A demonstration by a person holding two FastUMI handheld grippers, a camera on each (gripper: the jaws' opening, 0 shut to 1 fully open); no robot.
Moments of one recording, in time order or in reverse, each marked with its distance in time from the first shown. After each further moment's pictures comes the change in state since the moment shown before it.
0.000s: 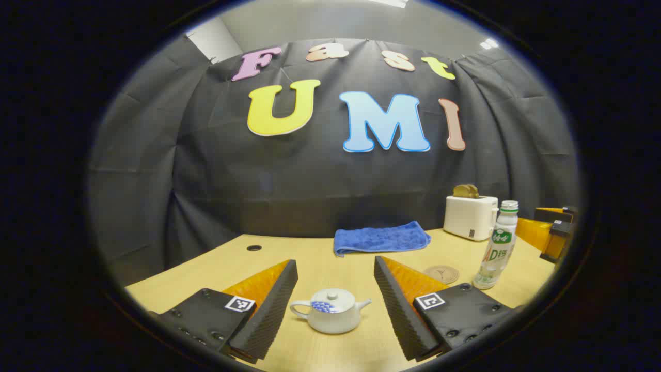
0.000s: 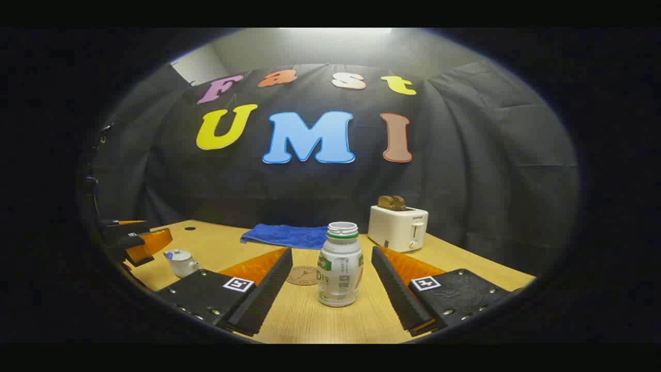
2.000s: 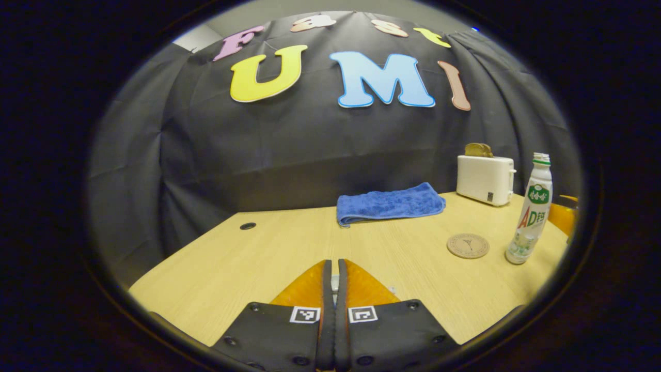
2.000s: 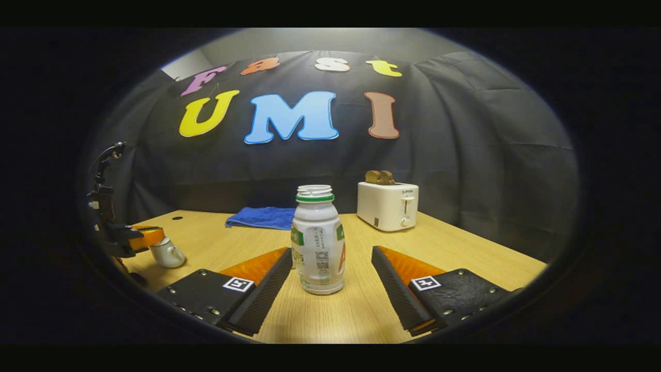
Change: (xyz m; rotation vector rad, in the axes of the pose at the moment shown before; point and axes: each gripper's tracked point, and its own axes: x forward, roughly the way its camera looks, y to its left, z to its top) left arm 0.059 0.003 -0.054 0.072 0.150 -0.020; right arm 0.011 -0.022 -0.051 0.045 0.104 -0.044
